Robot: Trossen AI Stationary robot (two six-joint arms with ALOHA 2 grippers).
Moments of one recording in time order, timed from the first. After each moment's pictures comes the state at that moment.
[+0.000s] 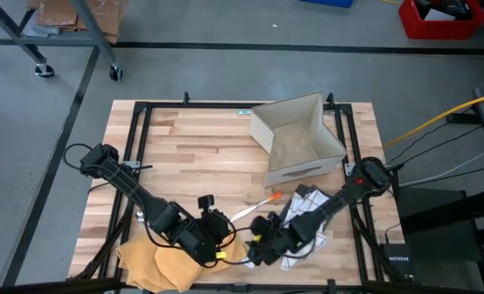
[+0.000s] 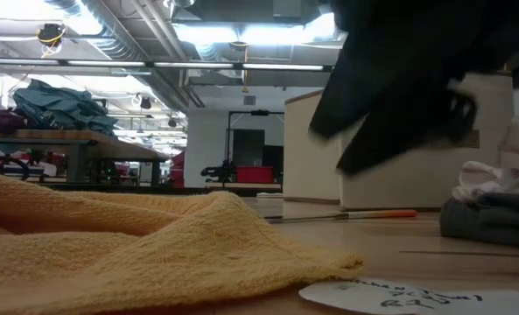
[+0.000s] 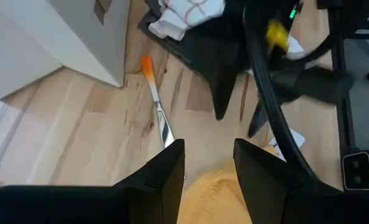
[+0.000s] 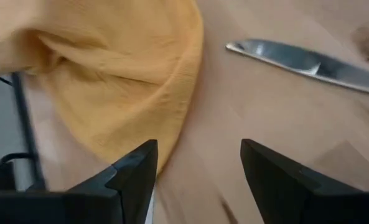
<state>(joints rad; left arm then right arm) -0.64 1.77 1.60 -0.80 -0.63 -0.60 0.62 1.98 1.28 -0.27 0.41 1.12</state>
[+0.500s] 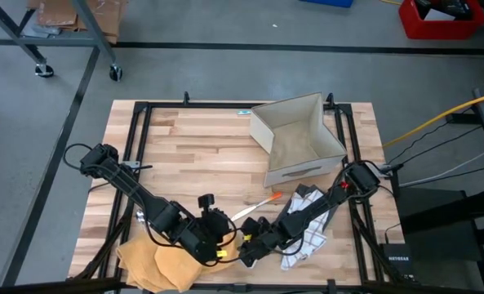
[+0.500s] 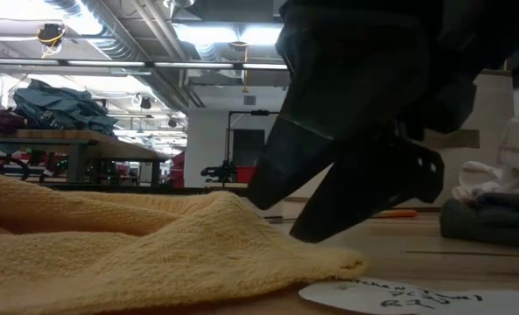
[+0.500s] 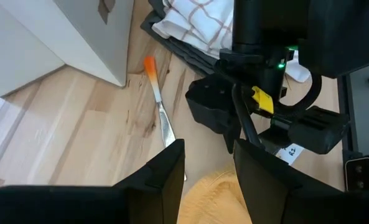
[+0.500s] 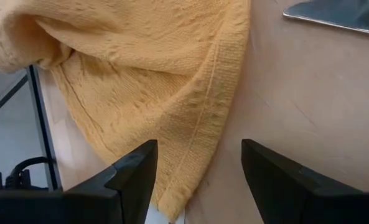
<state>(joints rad) -0.64 1.77 1.60 -0.80 -0.63 -0.61 0.55 2.10 1.28 -0.05 0.23 1.12</state>
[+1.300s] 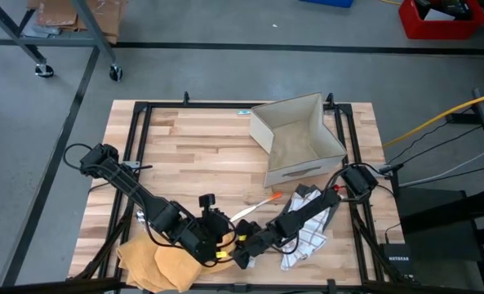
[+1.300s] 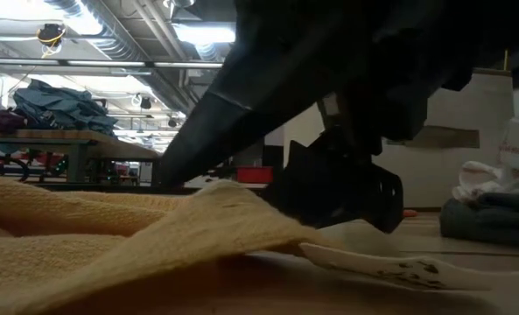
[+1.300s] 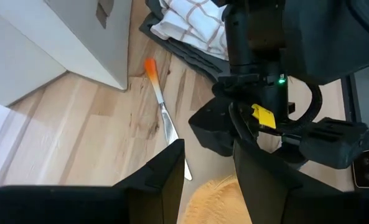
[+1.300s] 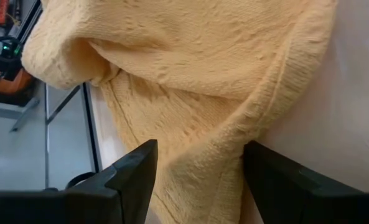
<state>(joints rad) -0.64 1.77 1.60 -0.81 -0.63 -0.56 0.54 2.18 1.28 0.20 0.15 1.12</state>
